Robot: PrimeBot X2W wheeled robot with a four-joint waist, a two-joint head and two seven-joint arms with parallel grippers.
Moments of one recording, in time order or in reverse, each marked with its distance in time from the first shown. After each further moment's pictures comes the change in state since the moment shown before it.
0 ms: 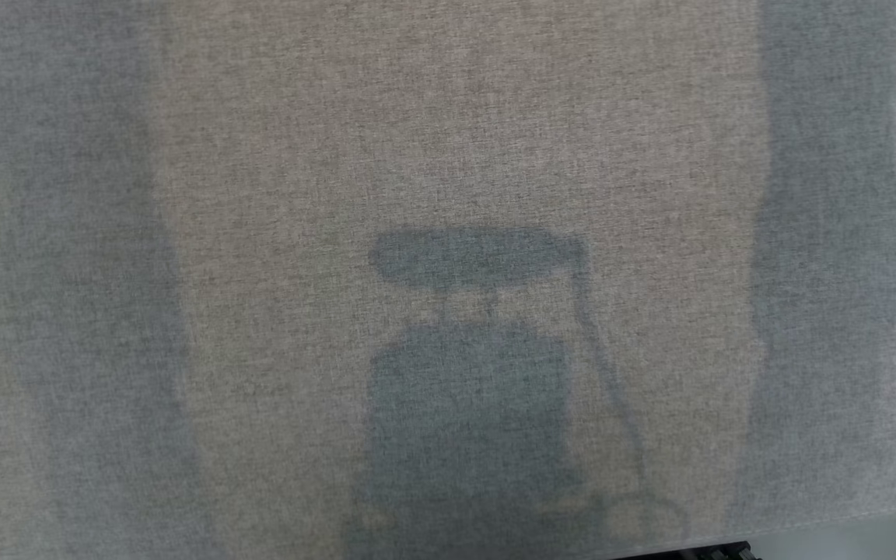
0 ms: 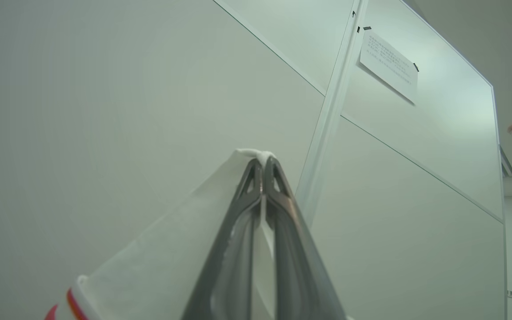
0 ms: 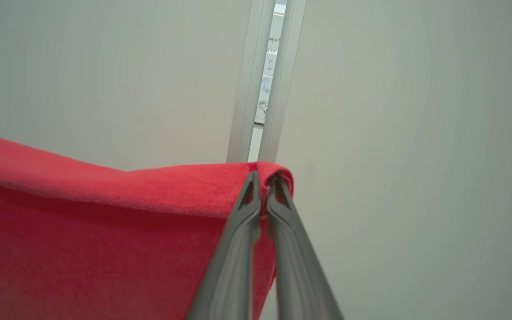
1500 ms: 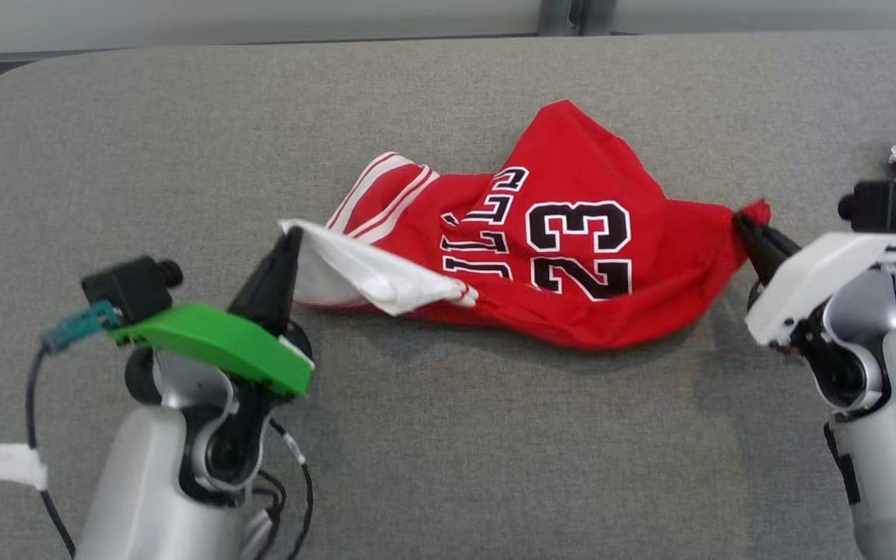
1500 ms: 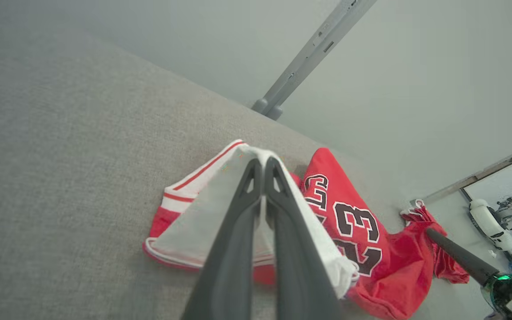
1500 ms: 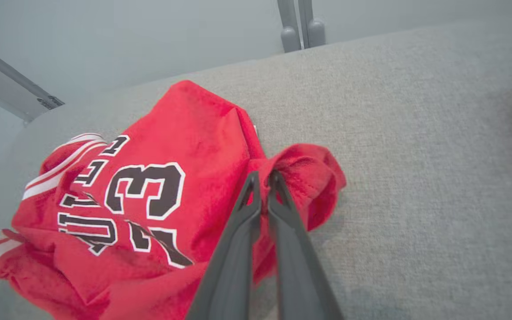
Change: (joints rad) left arm 1.487 -0.084 -0.139 -0.253 -0.006 0.071 0.380; right arm 1.340 -0.004 -0.058 -0.418 0.426 0.000 0.586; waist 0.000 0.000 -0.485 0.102
